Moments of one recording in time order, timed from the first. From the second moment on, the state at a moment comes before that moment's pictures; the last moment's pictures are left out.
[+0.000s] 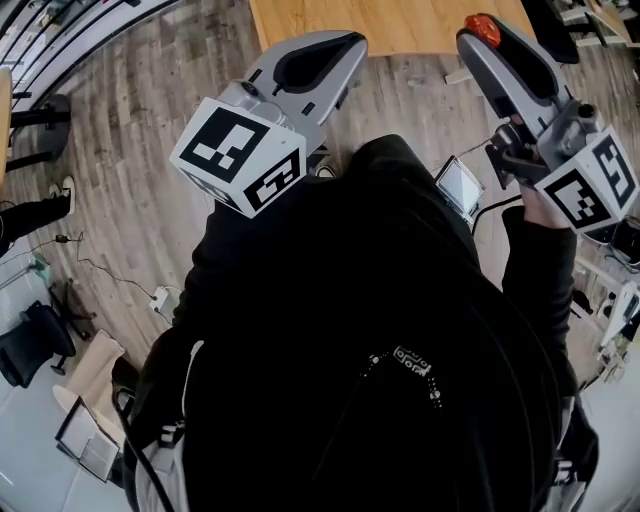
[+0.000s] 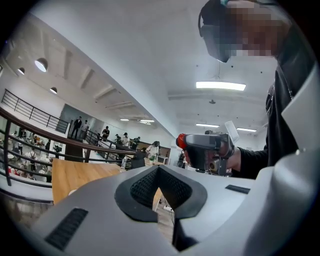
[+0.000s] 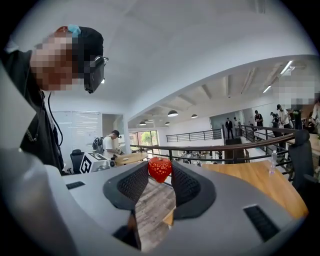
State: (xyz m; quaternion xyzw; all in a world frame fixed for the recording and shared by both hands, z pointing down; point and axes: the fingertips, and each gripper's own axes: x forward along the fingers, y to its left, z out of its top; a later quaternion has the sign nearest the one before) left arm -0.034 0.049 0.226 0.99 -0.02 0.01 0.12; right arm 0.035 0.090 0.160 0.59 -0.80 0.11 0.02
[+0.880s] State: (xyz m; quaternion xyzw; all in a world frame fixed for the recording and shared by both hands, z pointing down) left arm -0.035 0.012 0.225 0.99 -0.10 0.03 0.07; right arm 0.040 0.037 0.166 0.50 -0.85 0.13 -0.03
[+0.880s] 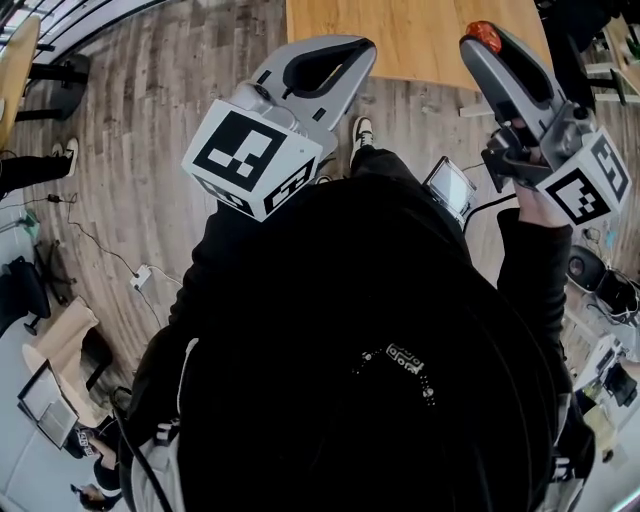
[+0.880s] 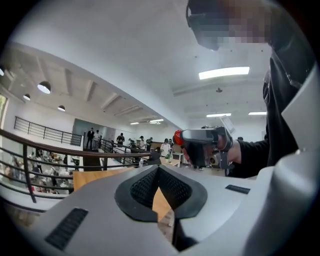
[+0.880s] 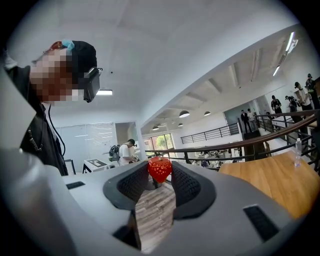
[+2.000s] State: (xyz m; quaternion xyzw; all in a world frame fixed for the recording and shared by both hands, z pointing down) left arm 0.133 -0.062 0.251 0.99 -0.08 0.11 0.02; right arm 0.213 -0.048 0.215 0.51 -0.84 0.17 -0.09
